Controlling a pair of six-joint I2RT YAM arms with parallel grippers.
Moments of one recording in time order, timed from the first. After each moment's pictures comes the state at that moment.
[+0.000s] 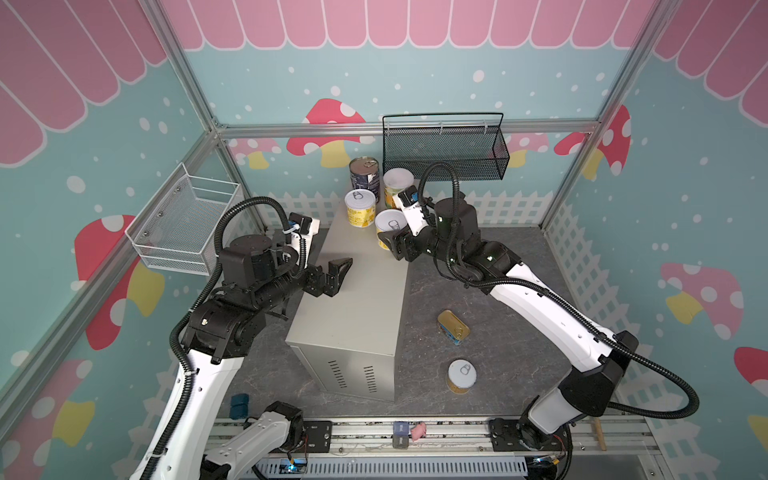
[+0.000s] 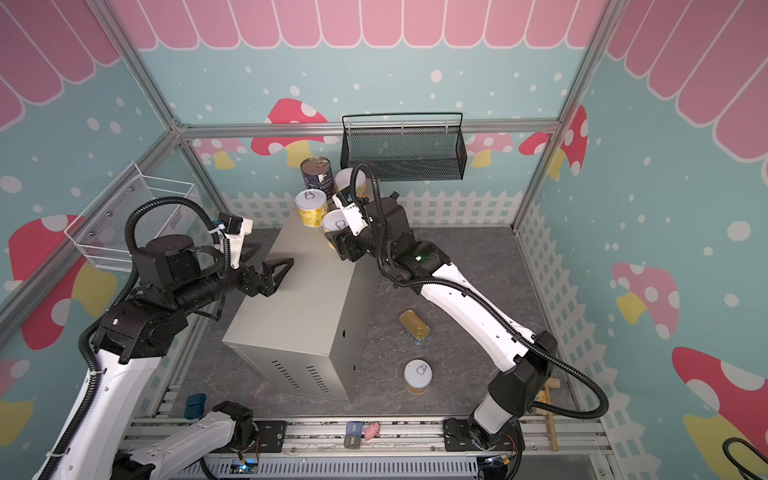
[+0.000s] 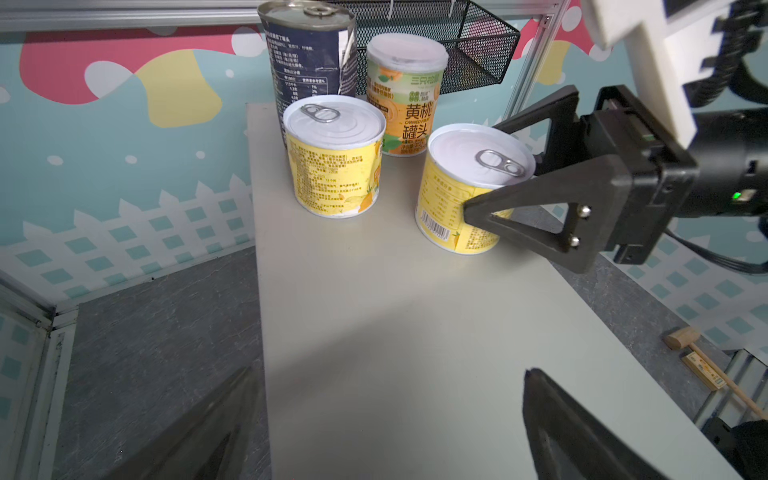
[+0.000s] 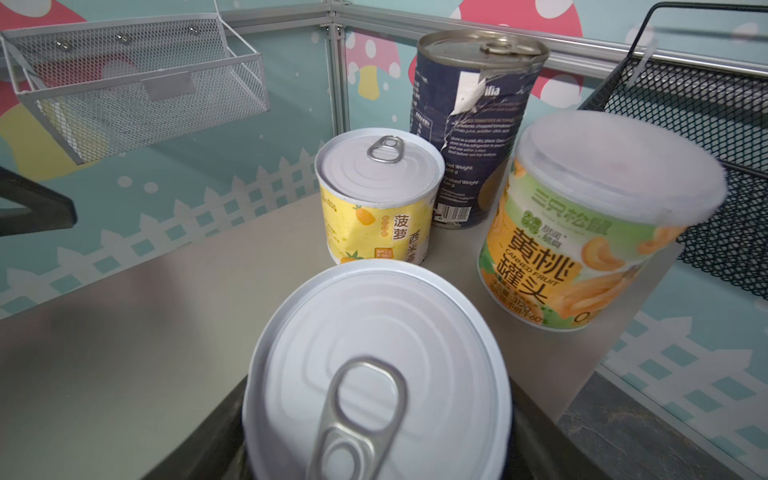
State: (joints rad) left arm -0.29 0.99 1.45 -0.79 0.25 -0.01; right arm 0.75 1.61 1.75 -0.41 -0.03 -0.04
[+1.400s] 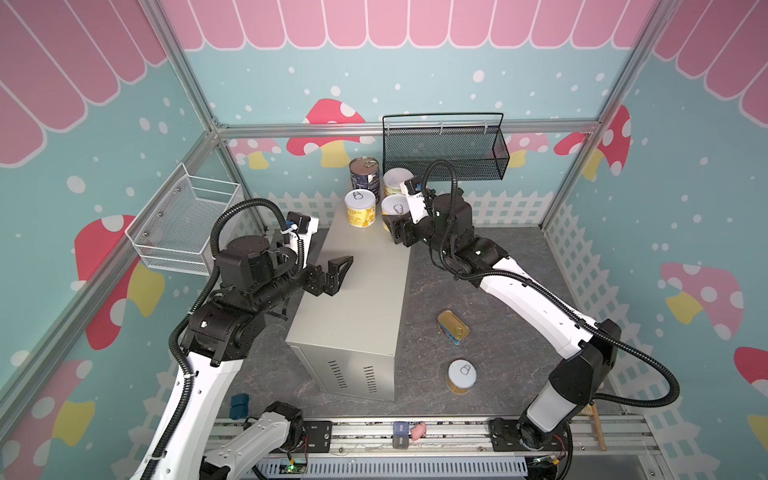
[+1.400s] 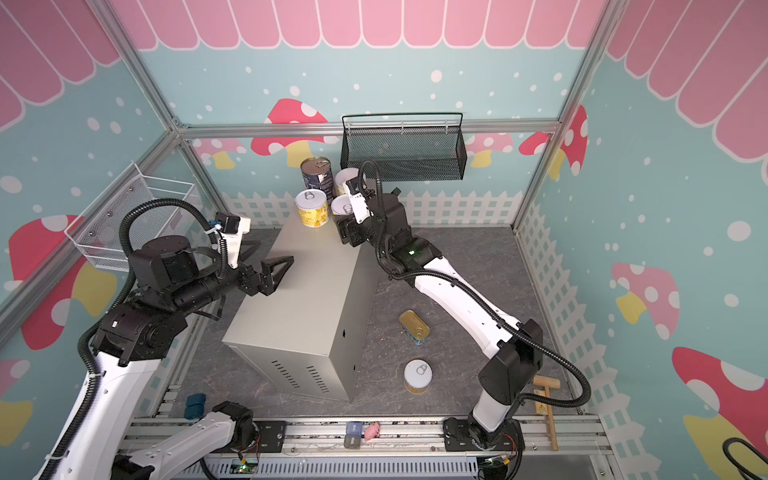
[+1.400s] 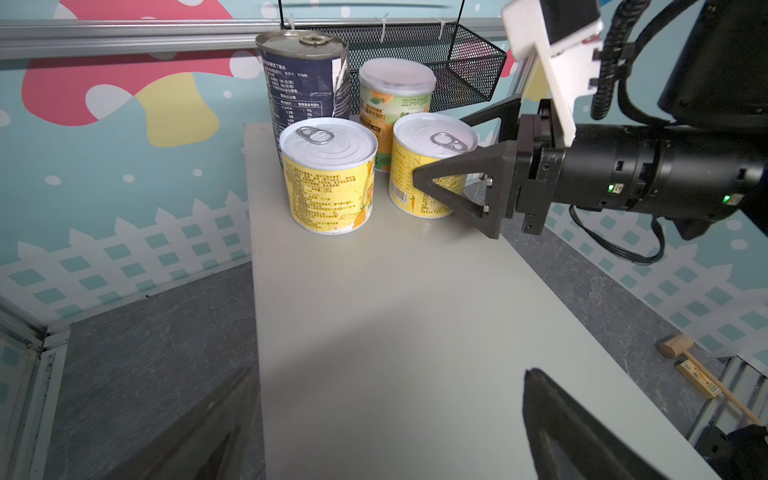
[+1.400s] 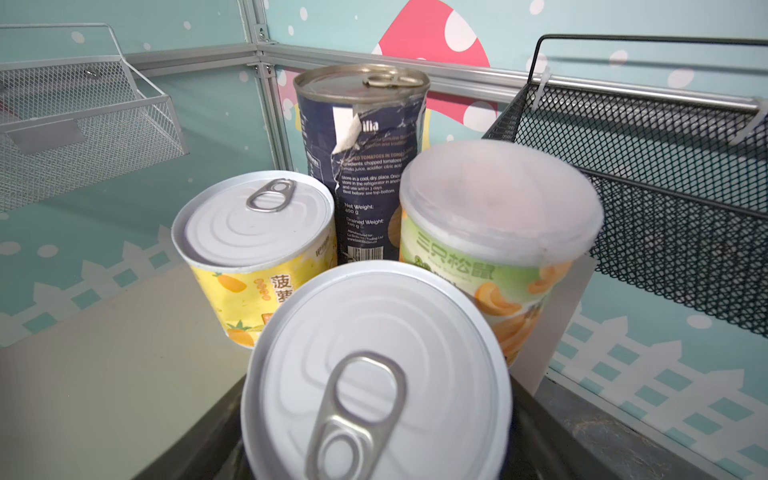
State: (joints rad) left arm -0.29 0.98 1.43 -0.76 0.26 -0.01; right arm 0.70 1.68 1.73 -0.25 0.06 -0.01
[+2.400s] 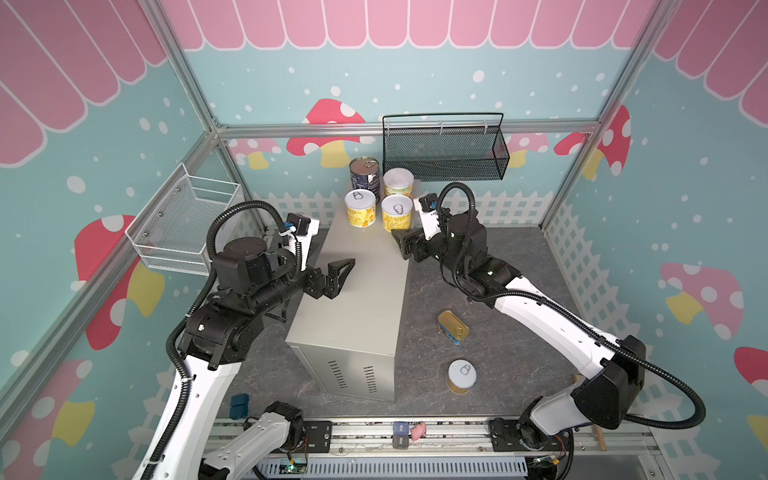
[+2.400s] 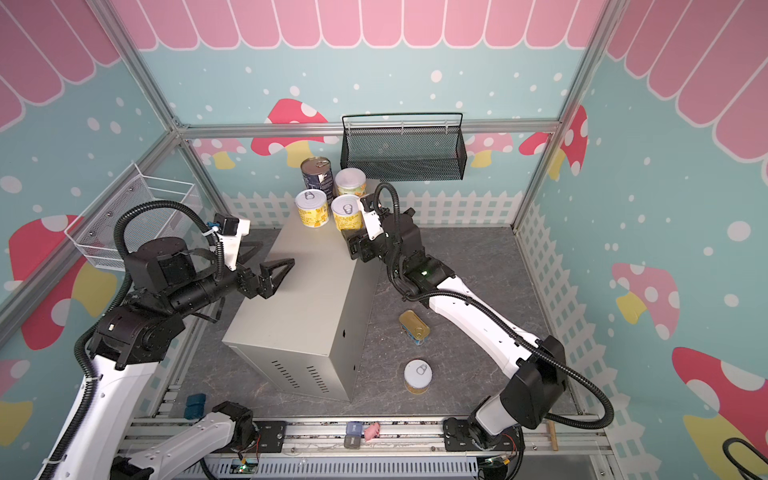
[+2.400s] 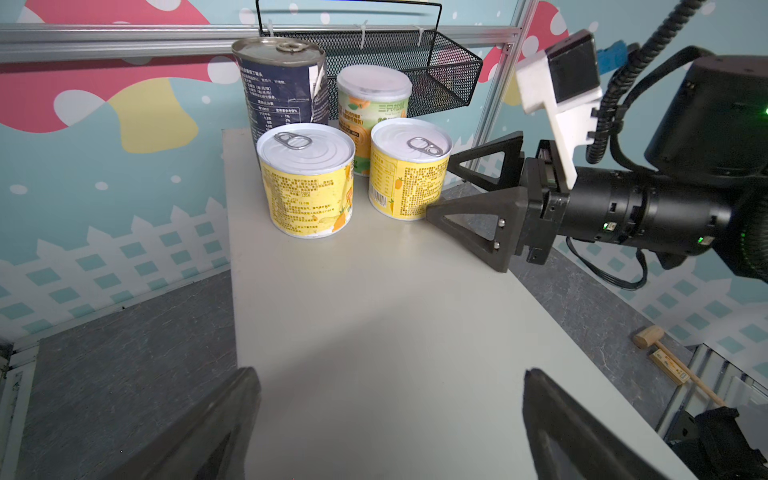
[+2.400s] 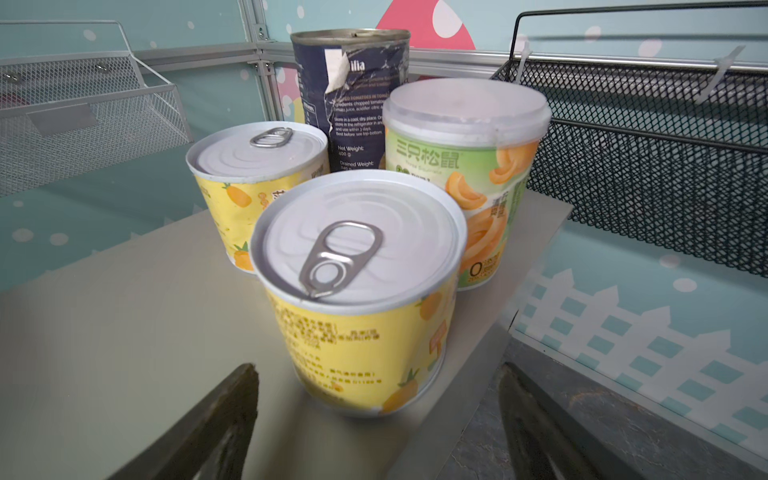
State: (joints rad) left arm -0.29 0.97 1.43 -0.76 0.32 -0.01; right arm 0.70 1.52 1.46 -0.09 0.06 0.00
